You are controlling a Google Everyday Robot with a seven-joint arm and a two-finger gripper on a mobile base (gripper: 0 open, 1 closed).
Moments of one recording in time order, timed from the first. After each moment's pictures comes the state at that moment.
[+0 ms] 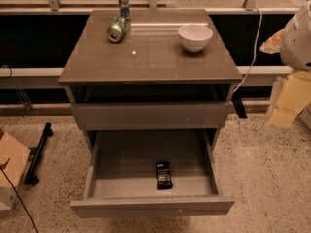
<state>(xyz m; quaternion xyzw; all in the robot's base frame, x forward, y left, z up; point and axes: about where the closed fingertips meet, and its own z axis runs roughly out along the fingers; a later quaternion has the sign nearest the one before) 0.438 -0.217 0.976 -0.60 0.78 -0.03 0.16</state>
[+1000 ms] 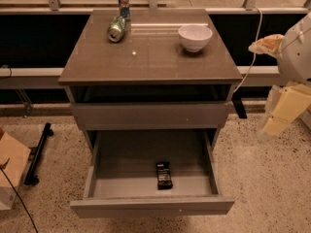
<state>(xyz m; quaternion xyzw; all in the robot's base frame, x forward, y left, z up) 0.439 -0.197 0.971 -0.64 0.73 -0.02 0.24</state>
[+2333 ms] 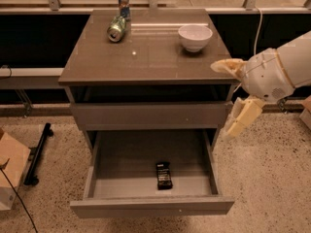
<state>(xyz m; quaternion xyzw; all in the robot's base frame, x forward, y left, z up) 0.488 -0.151 0.900 -0.67 0.64 0.15 0.34</state>
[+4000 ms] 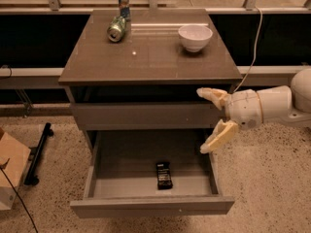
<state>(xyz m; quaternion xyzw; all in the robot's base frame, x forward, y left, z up) 0.509 -0.127 0.814 -0.58 0.60 0.33 0.44</state>
